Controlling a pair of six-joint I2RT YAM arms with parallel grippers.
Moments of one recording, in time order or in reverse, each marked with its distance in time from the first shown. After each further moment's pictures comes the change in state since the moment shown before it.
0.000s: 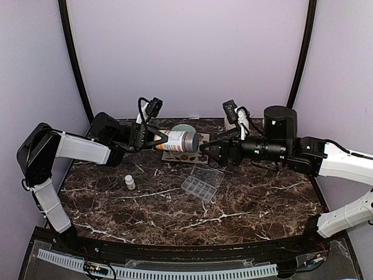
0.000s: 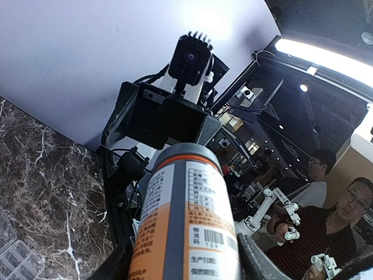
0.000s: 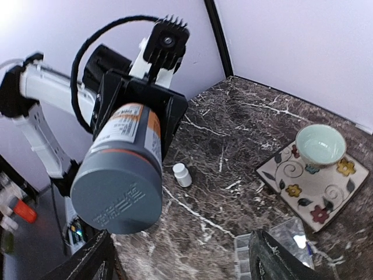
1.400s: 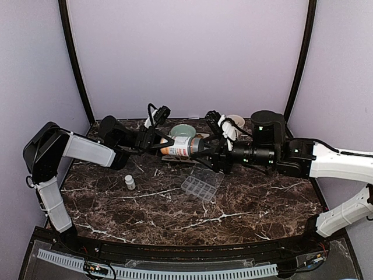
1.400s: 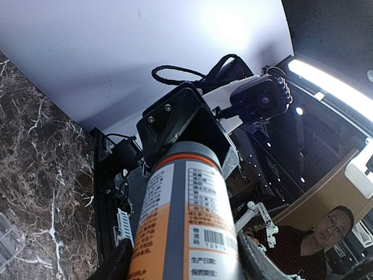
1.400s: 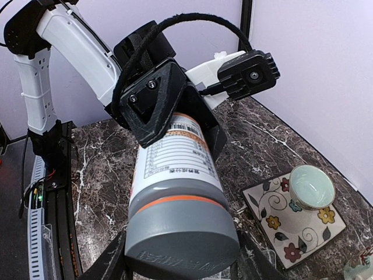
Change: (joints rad) left arm -0.013 0.063 0.000 -0.019 -0.016 -0.129; right arm 0.047 0.080 0.006 0.064 0.021 -0.305
